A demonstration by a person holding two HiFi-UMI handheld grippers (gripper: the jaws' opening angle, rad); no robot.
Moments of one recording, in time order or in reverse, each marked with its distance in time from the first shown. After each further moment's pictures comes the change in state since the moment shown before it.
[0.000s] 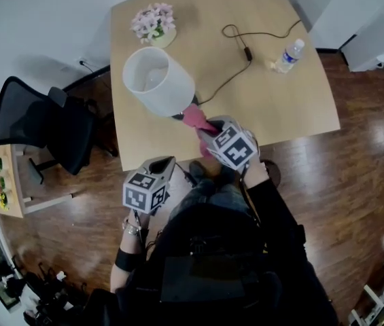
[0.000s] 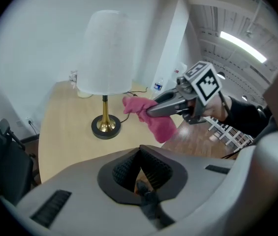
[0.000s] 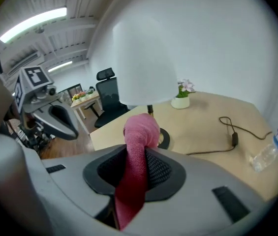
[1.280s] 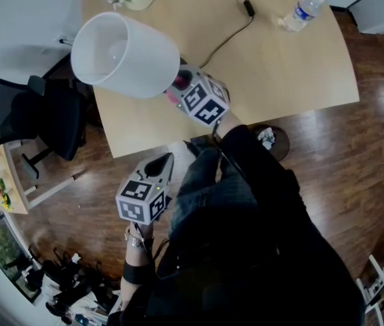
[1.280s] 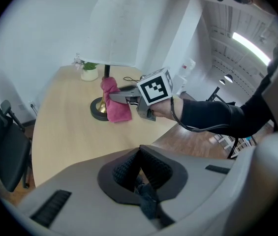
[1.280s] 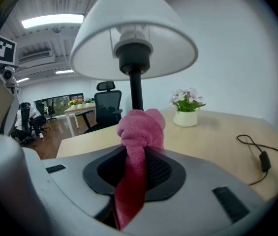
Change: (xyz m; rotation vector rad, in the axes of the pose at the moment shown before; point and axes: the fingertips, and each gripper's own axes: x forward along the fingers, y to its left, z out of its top) left arm 0.022 -0.008 -0.044 -0.102 0.085 0.007; right arm 0.126 -0.038 0.040 -0.120 -0.284 -0.028
